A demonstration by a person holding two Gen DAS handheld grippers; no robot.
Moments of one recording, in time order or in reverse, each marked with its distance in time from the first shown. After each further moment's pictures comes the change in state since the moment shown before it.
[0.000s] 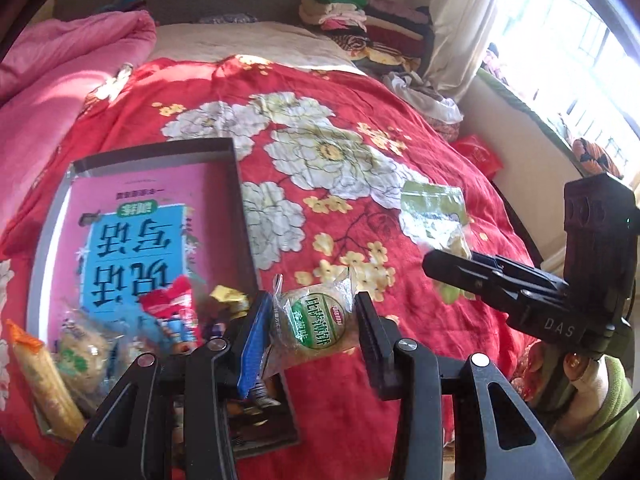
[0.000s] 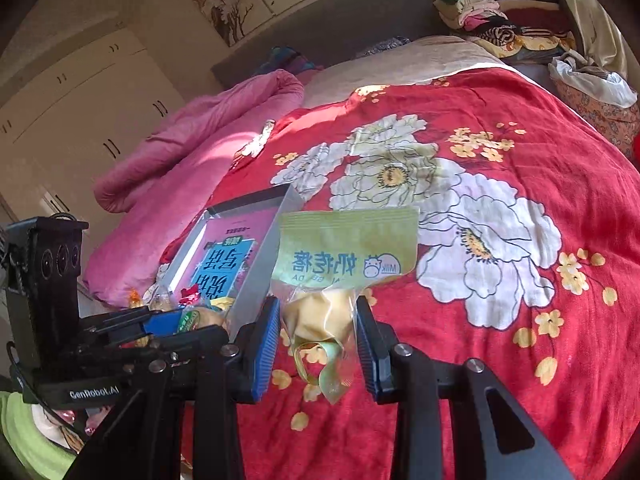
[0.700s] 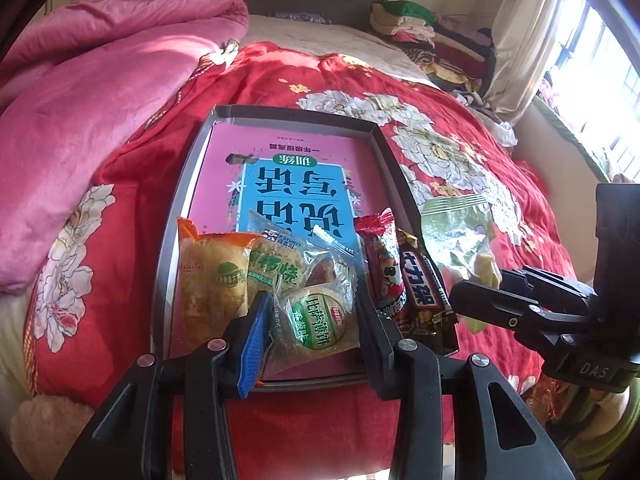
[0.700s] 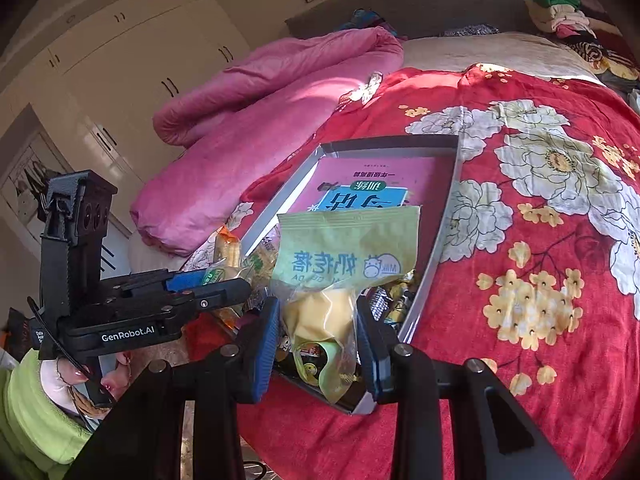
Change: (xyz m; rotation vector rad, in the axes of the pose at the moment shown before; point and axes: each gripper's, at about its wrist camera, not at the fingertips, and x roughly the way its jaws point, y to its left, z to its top) left arm -0.049 0.105 -0.054 -0.120 -0.009 0.139; right arm 0.067 0.134 -0.030 -0.175 0.133 0.133
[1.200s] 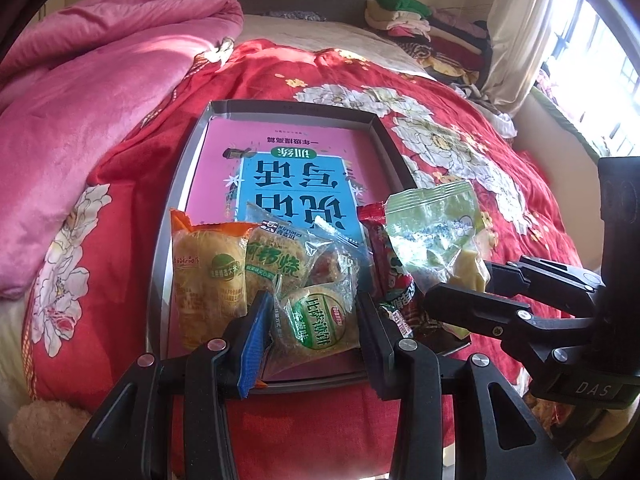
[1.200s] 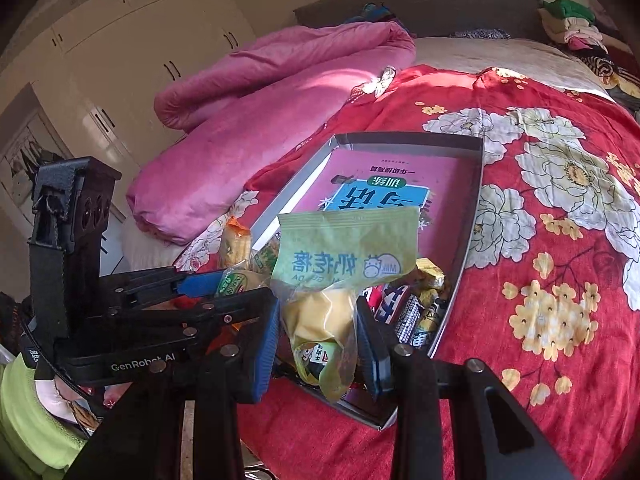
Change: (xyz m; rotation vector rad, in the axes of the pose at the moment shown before) left arm 0.010 0.001 -0.005 0.031 0.011 0.014; right arm 0.019 0.020 0.001 -0.044 0.038 -0.035
